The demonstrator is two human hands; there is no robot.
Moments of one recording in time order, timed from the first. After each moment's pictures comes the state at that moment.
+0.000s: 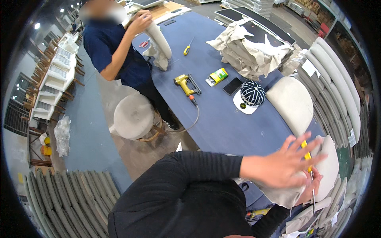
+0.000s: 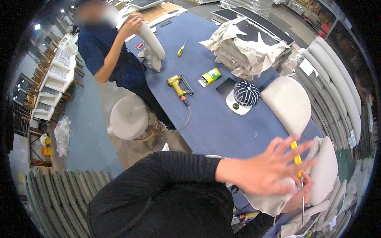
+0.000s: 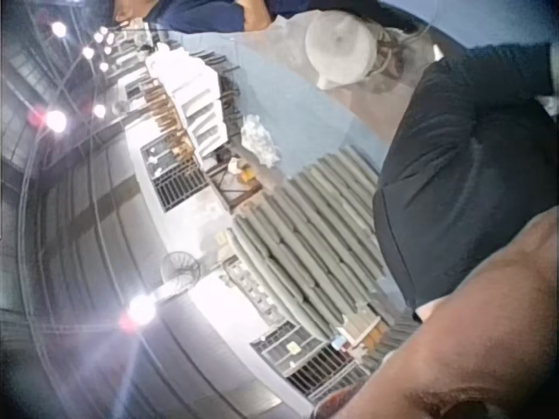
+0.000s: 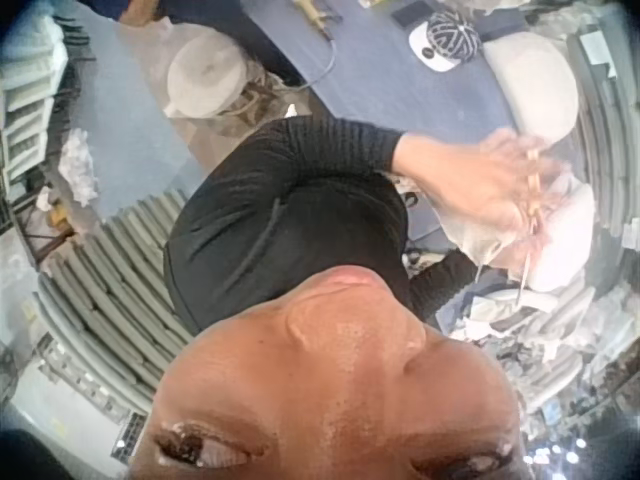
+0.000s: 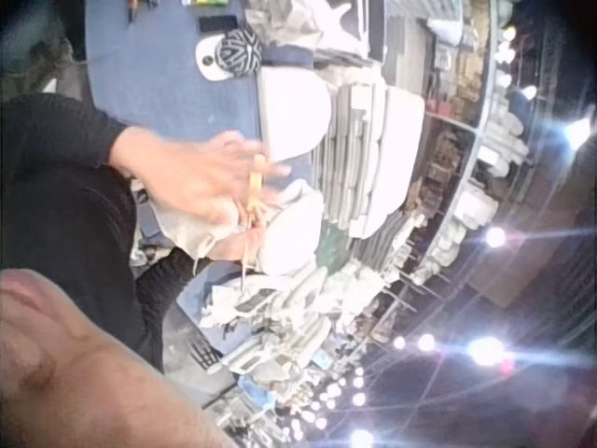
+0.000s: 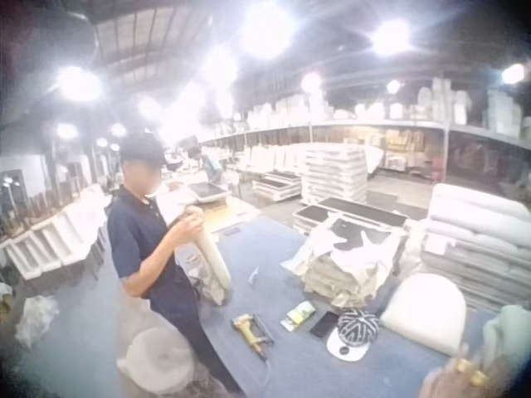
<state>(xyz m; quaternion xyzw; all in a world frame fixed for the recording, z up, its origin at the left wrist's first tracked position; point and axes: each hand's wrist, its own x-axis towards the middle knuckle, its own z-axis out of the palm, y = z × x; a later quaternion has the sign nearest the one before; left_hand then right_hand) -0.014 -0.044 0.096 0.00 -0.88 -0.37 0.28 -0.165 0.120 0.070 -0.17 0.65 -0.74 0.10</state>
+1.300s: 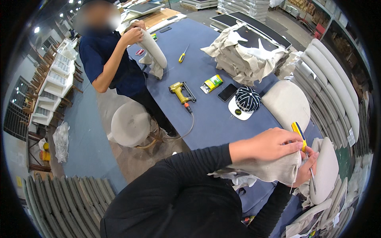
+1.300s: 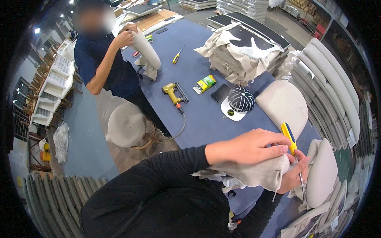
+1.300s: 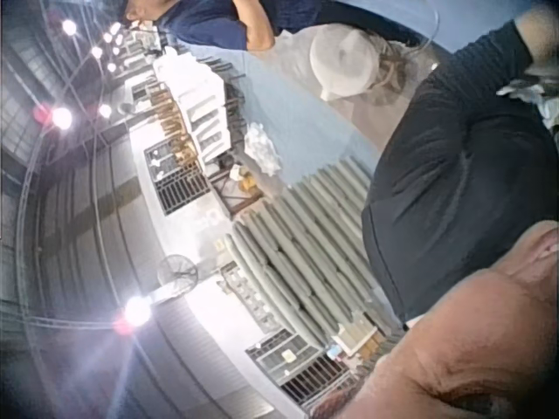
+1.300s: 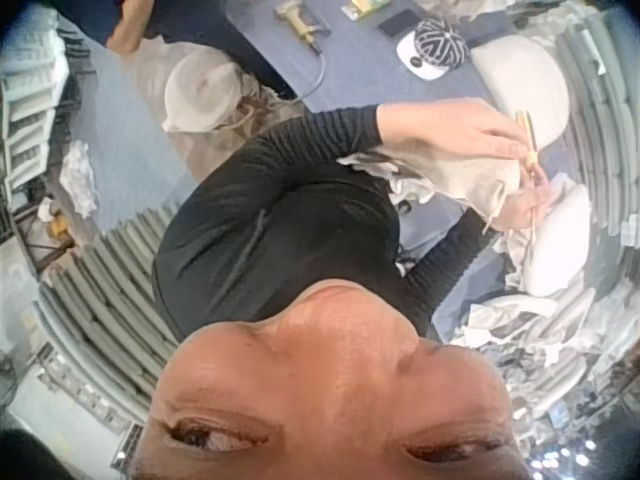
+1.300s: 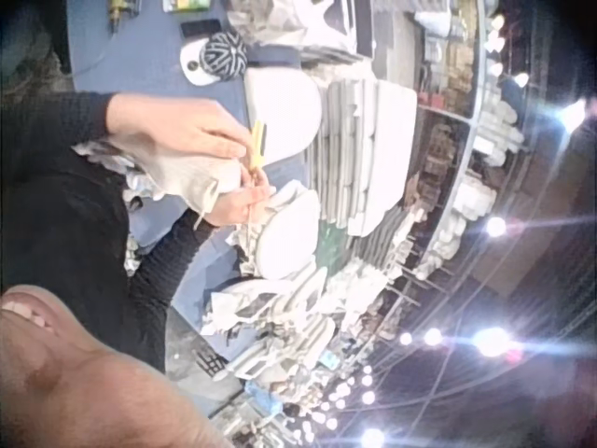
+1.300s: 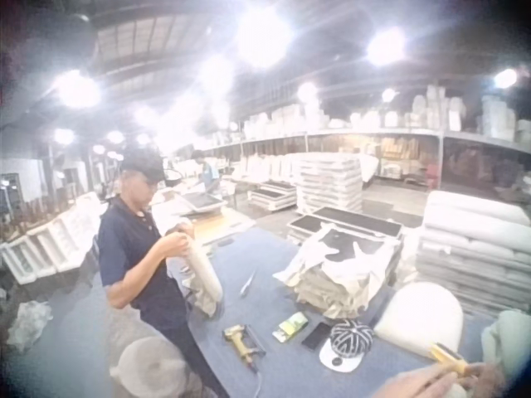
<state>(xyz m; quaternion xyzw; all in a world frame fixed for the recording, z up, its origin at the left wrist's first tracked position) -0.013 -0.110 0.102 0.01 -0.75 -0.62 0.22 -0.170 0.031 0.059 -0.24 0.66 -0.71 -0.01</state>
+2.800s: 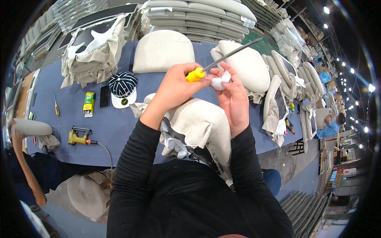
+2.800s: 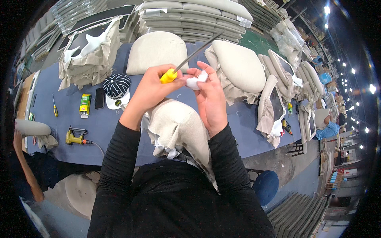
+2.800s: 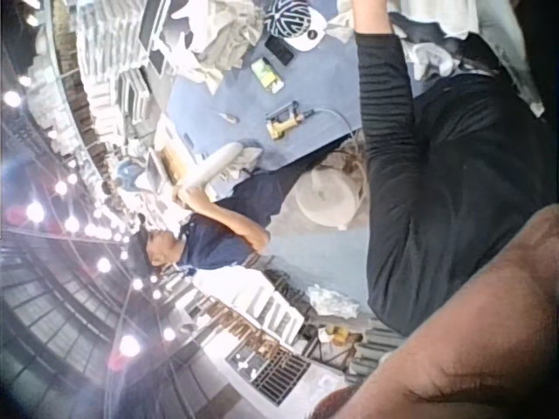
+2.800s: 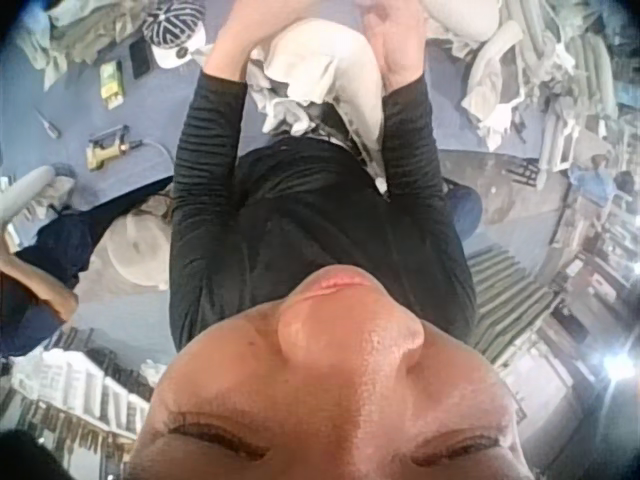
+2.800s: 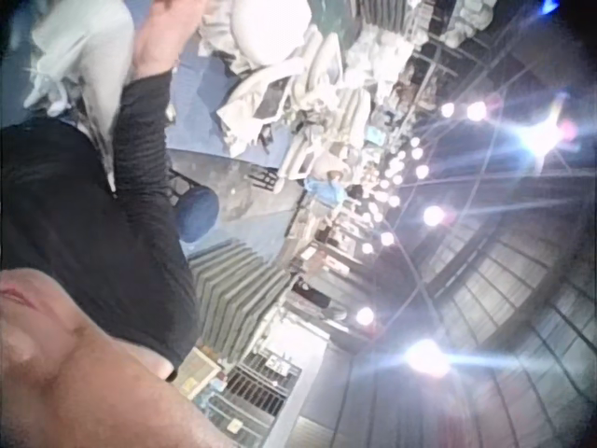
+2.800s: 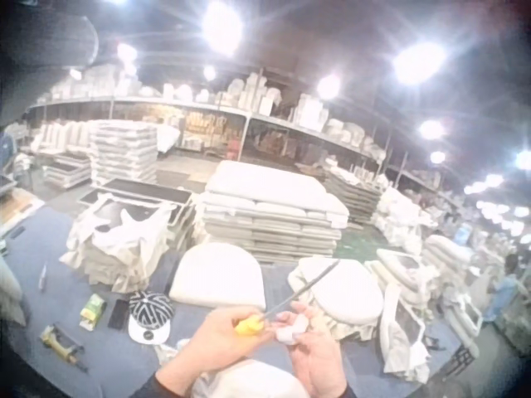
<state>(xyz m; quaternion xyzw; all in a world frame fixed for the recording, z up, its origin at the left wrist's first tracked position) -0.136 -0.082 0.087 -0.01 -0.74 -0.65 0.18 -0.195 0.100 0.098 -0.19 0.48 -0.84 0.20</state>
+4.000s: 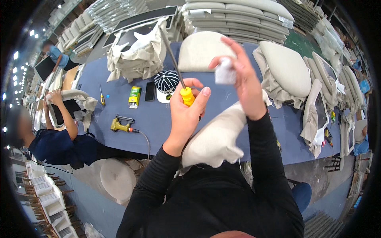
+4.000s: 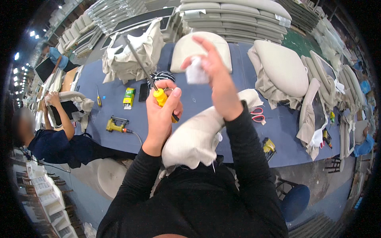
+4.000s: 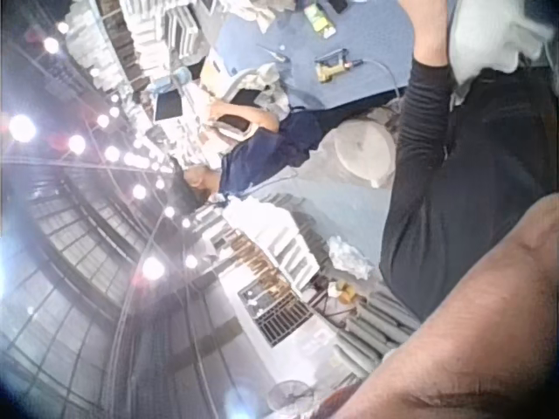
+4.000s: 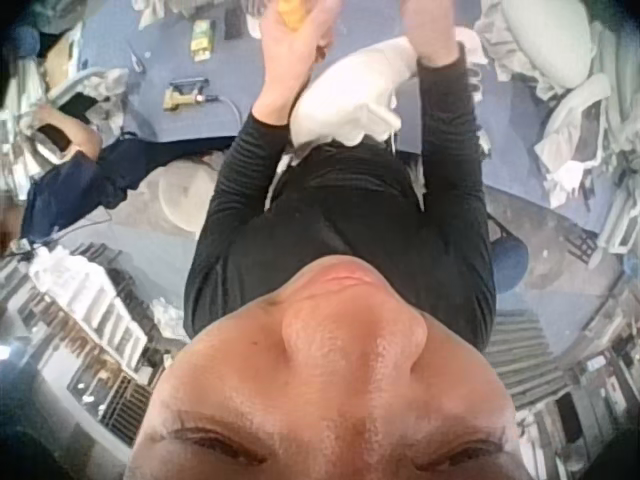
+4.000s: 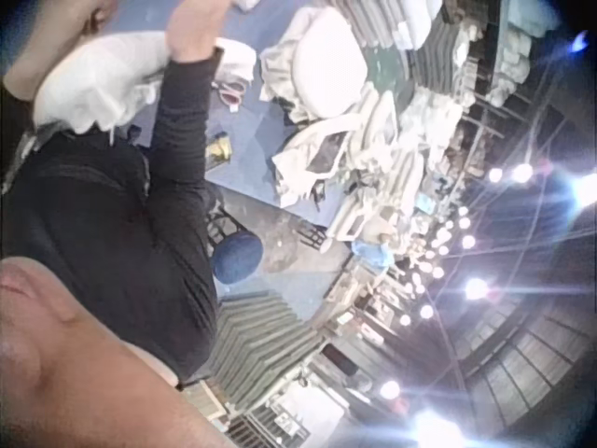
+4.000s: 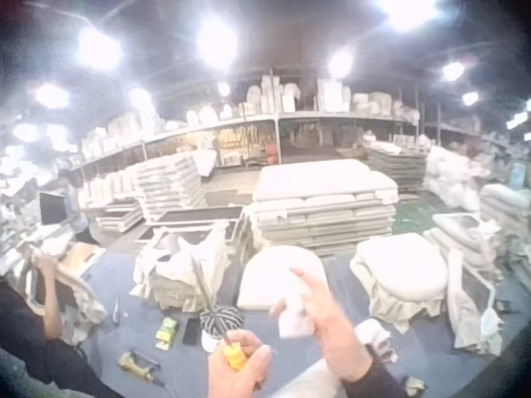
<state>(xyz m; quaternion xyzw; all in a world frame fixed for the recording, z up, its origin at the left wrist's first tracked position) -0.040 -0.049 0.088 0.13 -0.55 -0.75 0.34 -0.188 0.056 0.126 -0.44 0.50 -0.71 0.20</state>
